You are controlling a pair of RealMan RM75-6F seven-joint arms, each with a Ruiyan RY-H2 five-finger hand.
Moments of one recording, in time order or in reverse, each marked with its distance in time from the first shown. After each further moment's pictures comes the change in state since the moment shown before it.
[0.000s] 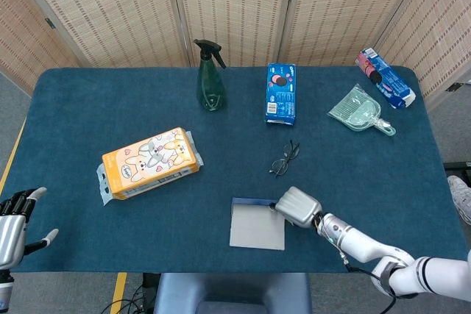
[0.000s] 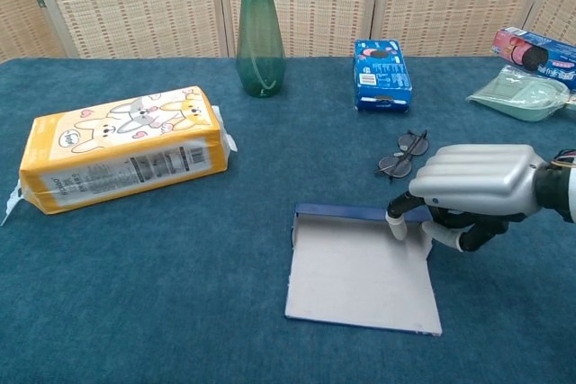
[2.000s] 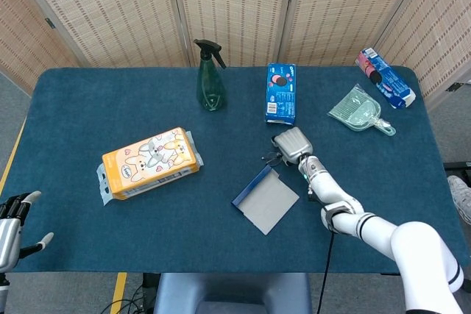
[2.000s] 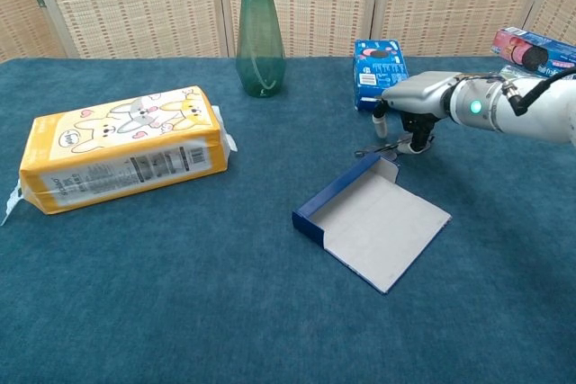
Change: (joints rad) left arm 0.017 0.002 0.005 0.017 -0.022 -0.004 -0.014; right arm 0.206 -0.347 0.236 0.665 0.443 -0.211 -0.057
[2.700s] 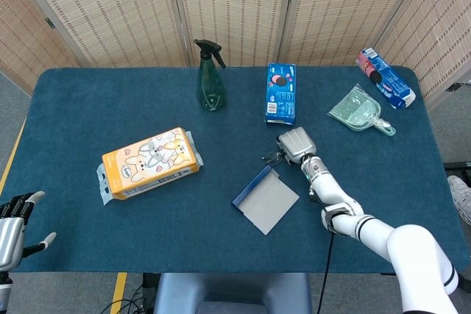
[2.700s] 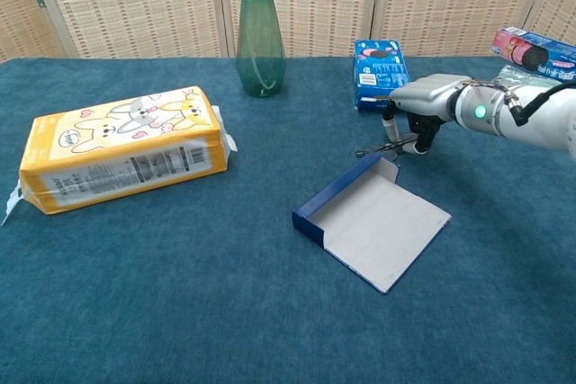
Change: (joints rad) left arm -0.008 -0.002 0.000 -0.005 -0.007 -0.022 0.010; right arm -0.017 -0.038 0.001 0.060 0.002 0.023 0.029
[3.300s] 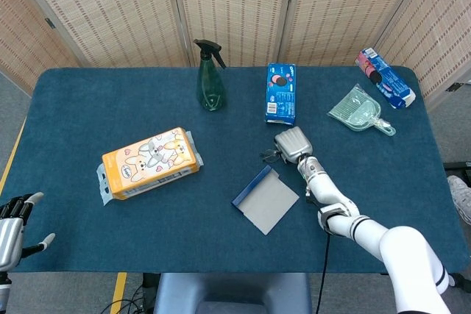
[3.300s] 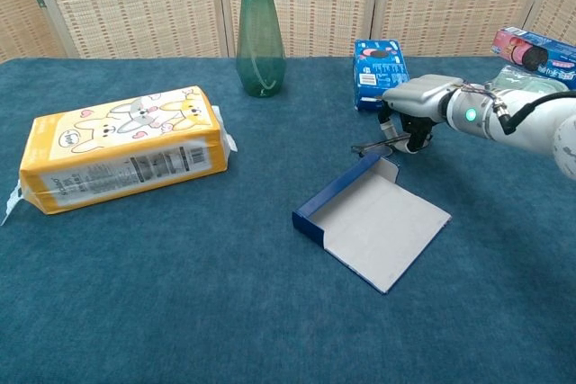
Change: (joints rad) left arm 0.002 -0.001 0.002 0.009 -0.011 -0.009 -0.009; right arm 0.007 -0.046 0.007 0.063 -0.051 0.009 0.041
